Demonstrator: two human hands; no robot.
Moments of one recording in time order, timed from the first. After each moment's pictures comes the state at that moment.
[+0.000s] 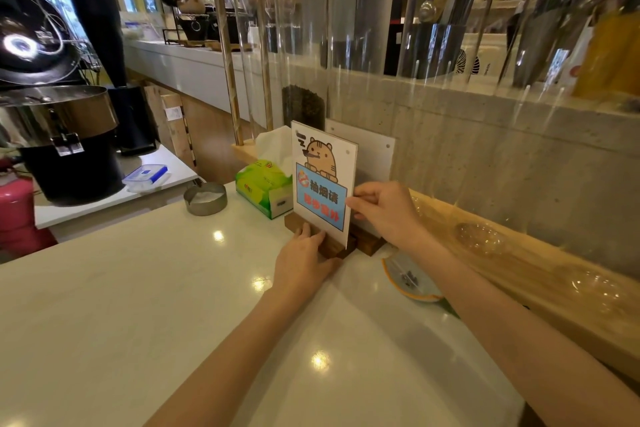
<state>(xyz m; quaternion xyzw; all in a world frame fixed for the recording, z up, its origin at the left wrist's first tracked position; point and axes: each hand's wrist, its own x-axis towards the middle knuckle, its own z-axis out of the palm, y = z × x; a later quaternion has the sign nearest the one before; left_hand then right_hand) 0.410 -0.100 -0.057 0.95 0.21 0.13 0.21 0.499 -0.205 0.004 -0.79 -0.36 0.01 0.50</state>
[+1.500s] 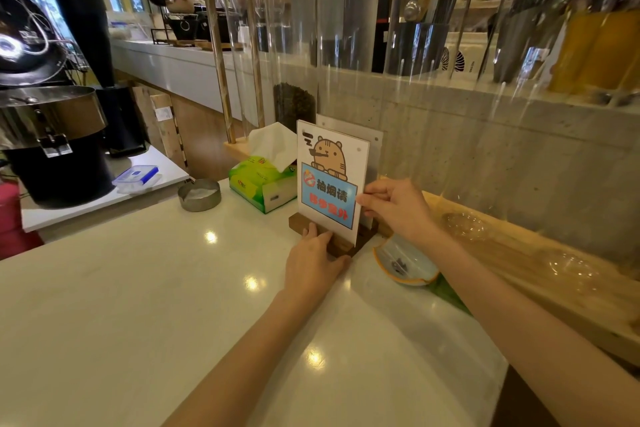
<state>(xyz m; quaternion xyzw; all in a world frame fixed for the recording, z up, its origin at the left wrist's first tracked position) 0.412 -0.122 -0.073 0.93 0.20 0.16 0.26 0.499 -0.236 0.004 -0.79 -0.33 0.03 0.52</state>
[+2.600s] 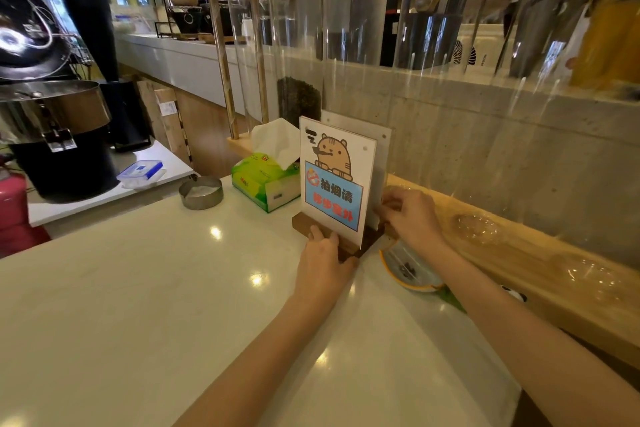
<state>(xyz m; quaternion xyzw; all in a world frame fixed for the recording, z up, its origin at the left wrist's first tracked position) 0.418 -0.131 -0.074 0.92 0.21 0.17 0.28 0.523 -0.230 -0.024 -0.86 -0.26 -0.06 0.44</state>
